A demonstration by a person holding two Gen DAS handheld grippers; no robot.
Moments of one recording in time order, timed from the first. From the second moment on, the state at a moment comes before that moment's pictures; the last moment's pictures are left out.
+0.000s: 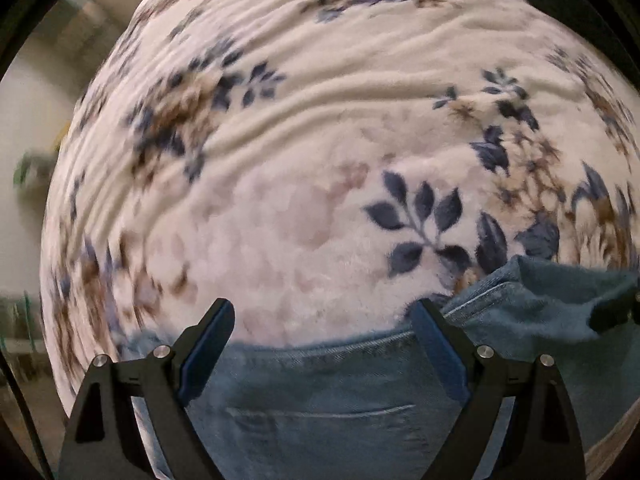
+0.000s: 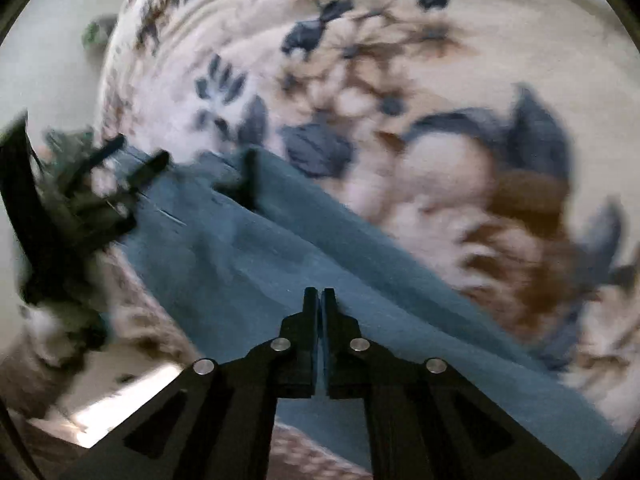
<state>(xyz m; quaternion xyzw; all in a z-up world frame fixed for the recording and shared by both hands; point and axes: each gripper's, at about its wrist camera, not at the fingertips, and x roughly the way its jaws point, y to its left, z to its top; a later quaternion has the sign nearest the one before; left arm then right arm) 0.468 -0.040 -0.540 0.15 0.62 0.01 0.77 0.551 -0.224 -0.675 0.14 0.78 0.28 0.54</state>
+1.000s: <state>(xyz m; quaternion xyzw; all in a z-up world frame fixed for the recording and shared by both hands) 0.434 -0.050 -0.557 0.06 0.65 -0.15 0.75 0.569 -0.127 -0.722 0.27 0.77 0.31 0.49</state>
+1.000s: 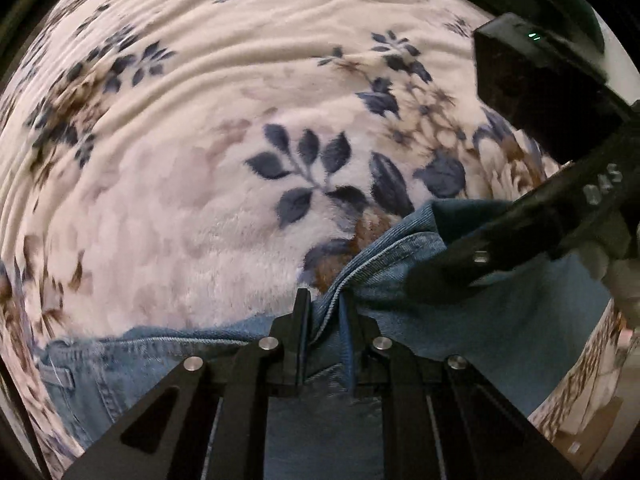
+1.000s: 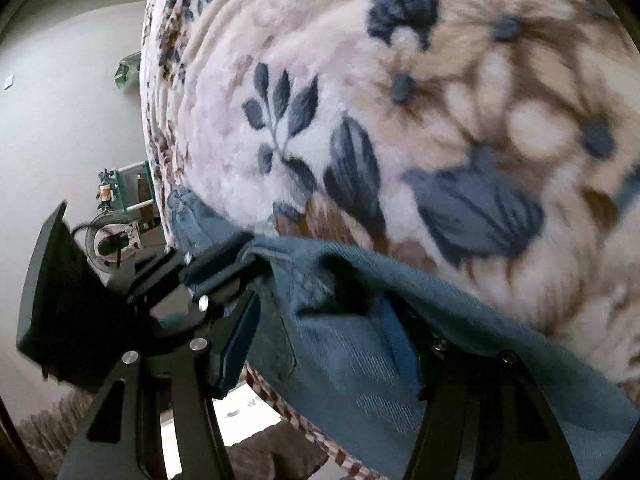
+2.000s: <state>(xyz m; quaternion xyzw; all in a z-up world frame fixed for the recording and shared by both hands) 0.429 0.002 -0.512 0.04 0.63 -0.06 0.78 0.571 -0.139 -0.735 0.40 0.75 0.32 0.42</state>
